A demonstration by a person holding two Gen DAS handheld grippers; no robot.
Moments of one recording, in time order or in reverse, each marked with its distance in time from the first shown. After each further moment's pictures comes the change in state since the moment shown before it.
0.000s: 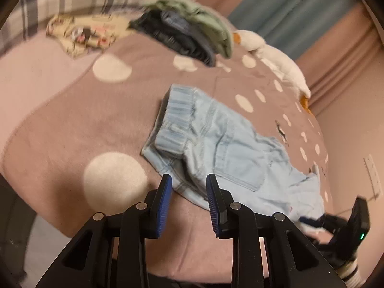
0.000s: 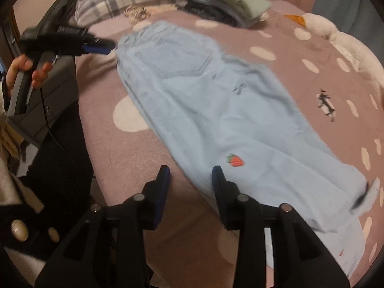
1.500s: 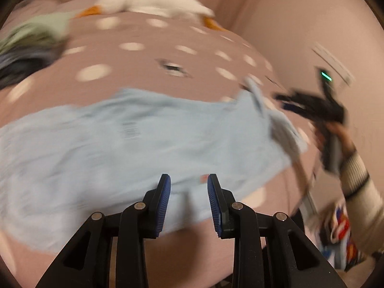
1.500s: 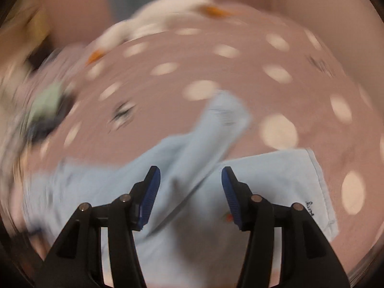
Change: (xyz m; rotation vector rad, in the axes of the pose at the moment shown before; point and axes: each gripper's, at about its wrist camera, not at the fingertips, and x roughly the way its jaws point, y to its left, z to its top) left arm 0.103 -0.211 -0.062 0.593 0.252 -0.255; right arm -0.087 -0.241 -0.112 1.026 -0.205 -0.393
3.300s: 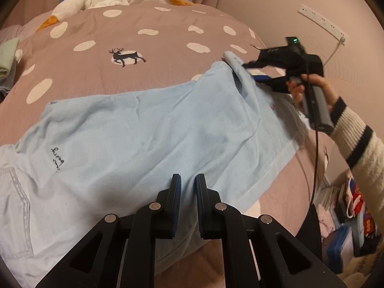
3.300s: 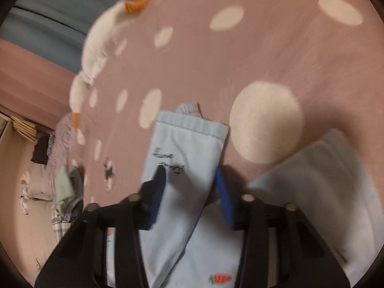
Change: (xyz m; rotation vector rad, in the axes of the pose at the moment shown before) left arm 0.070 -0.047 0.013 0.137 0.098 0.034; right arm 0.091 -0.085 0.030 0.474 0.096 0.210
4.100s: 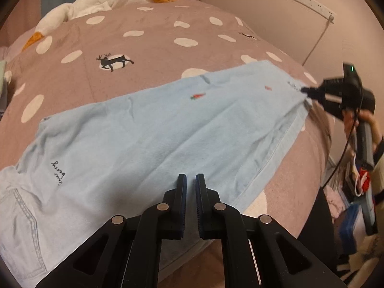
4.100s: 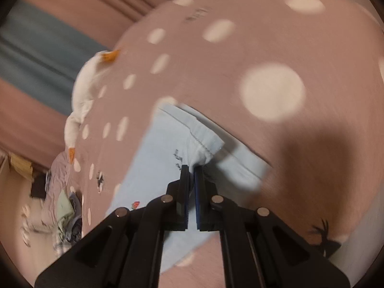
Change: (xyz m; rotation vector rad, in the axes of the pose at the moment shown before) left arm 0.000 -0.004 0.001 0.115 0.029 0.004; right arm -0.139 -0.092 -0.089 0.186 -0.240 -0.065
